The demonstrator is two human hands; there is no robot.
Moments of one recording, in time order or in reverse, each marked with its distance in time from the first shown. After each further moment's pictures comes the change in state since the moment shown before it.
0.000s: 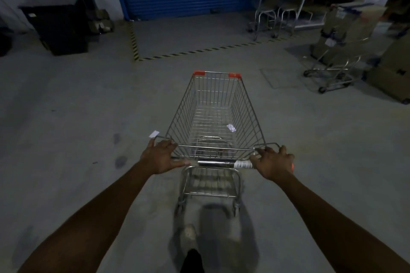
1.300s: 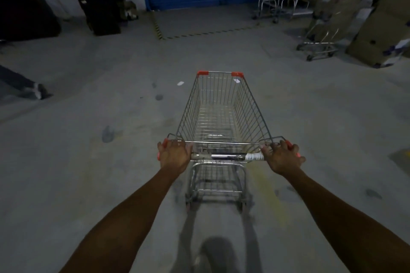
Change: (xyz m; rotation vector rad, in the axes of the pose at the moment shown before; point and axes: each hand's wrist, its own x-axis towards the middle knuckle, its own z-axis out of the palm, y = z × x) left_hand -0.883 0.199 0.230 -0.066 0.201 -0.341; right_hand -0.881 0.049 0.239 0.181 0.021 0.078
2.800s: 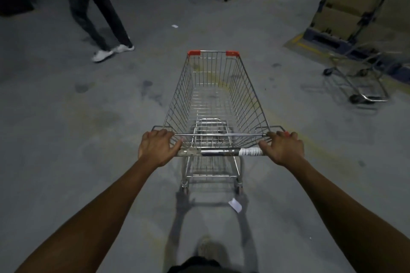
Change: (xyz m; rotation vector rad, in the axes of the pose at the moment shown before) left_hand -0.863 -0.286 0.026 0.072 -0.039 0.540; right_hand -1.019 0.046 0.255 -0.103 0.092 0.263
